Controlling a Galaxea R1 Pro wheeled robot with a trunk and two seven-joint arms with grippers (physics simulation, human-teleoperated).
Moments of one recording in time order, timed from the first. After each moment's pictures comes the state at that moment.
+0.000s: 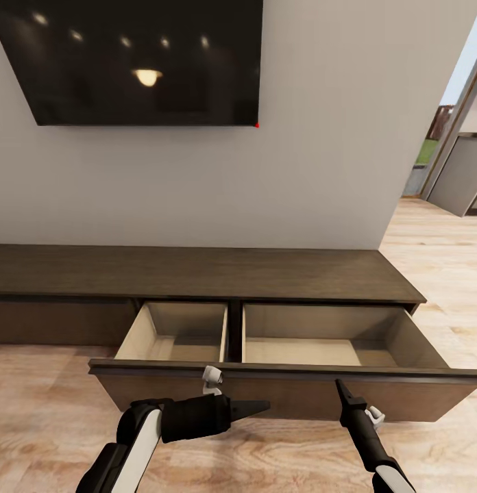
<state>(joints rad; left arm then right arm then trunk) -0.24 -0.06 -0.20 -1.42 0.57 0.99 -0.97 -0.38 -0.08 -0.19 -0.45 -1.35 0.16 0.84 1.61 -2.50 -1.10</state>
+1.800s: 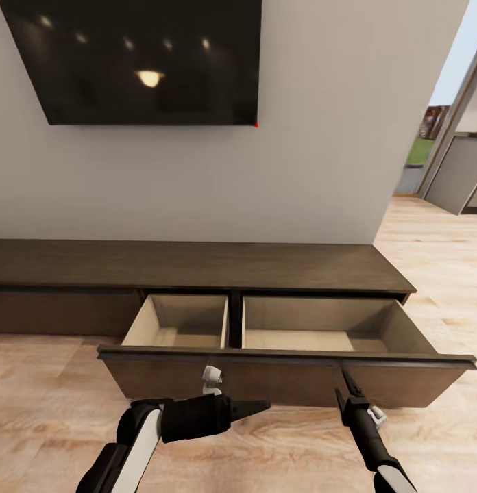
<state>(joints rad) -0.24 -0.06 -0.20 -1.42 0.57 0.99 -0.97 -0.38 -0.08 -0.20 -0.45 -1.37 0.16 0.85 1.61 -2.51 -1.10</state>
